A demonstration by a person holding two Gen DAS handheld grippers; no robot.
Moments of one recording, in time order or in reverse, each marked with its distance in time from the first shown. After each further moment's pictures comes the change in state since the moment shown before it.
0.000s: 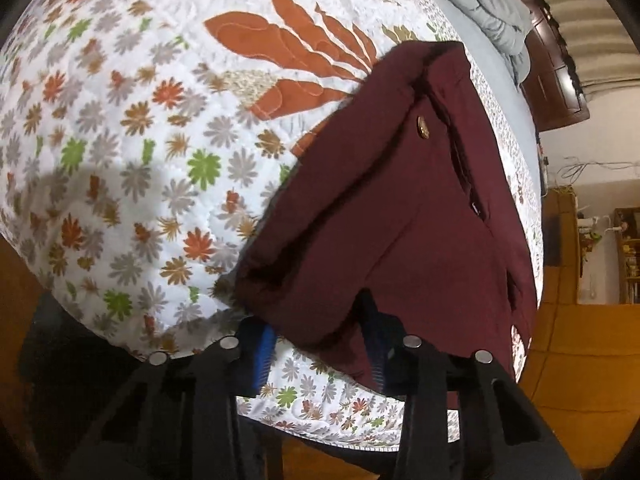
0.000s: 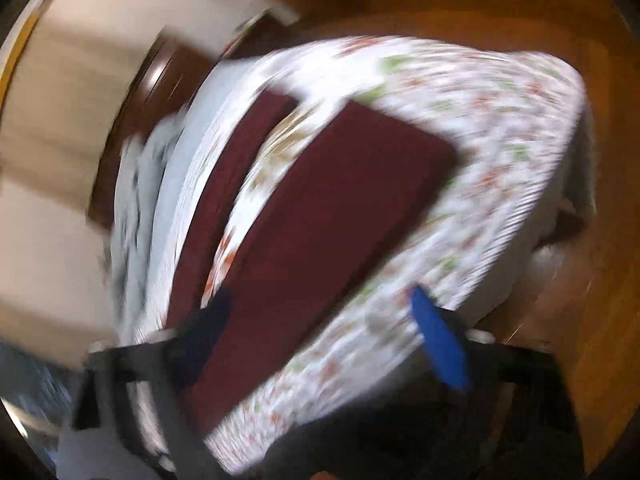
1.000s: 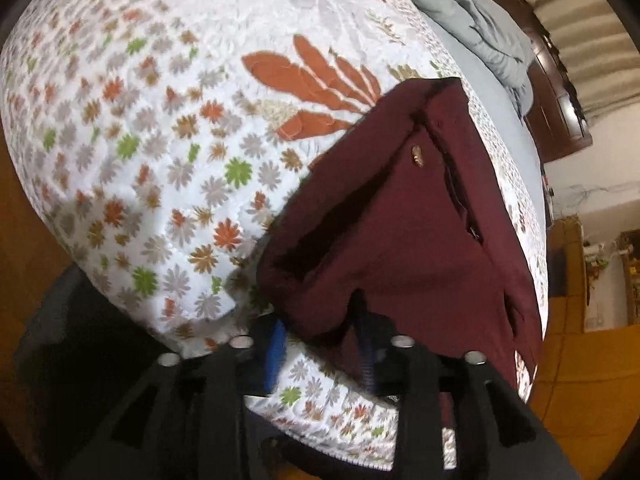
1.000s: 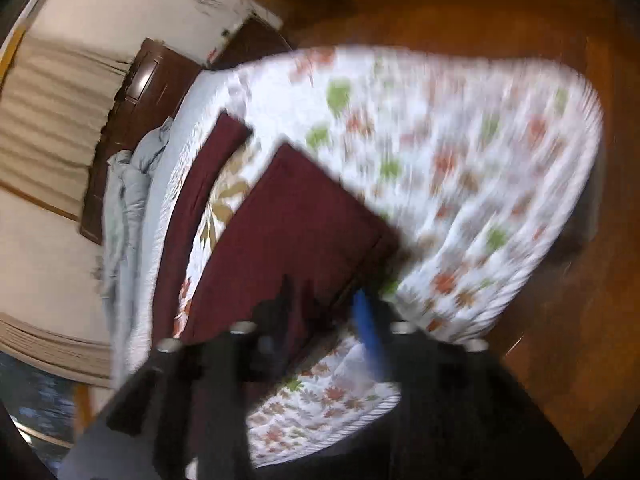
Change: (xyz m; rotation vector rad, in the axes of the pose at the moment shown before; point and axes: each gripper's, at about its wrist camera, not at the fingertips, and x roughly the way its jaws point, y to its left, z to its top) left arm -0.021 -0.007 -0.016 -0.023 -0.160 0.054; right arm 0.012 0.010 0.051 -0.159 -0.080 -0.106
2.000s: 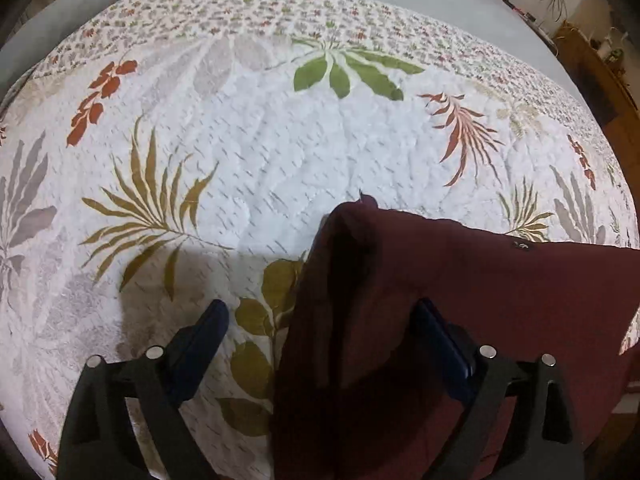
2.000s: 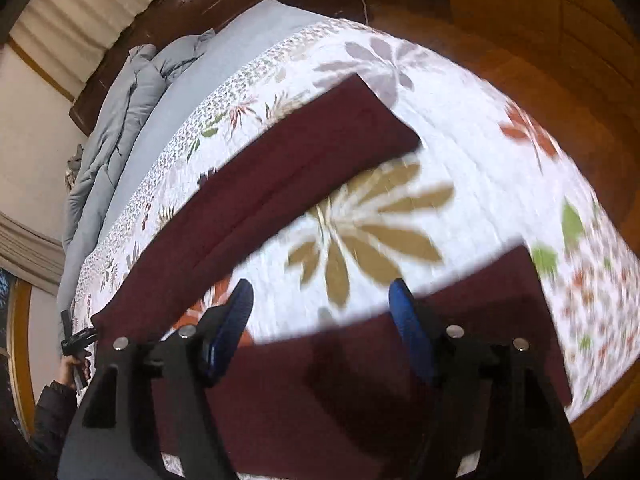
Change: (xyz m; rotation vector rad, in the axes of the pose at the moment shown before) left arm 0.186 -0.199 0.232 0.706 0.151 0.243; right arm 0.109 0.169 0.071 -0.358 0.220 -0.003
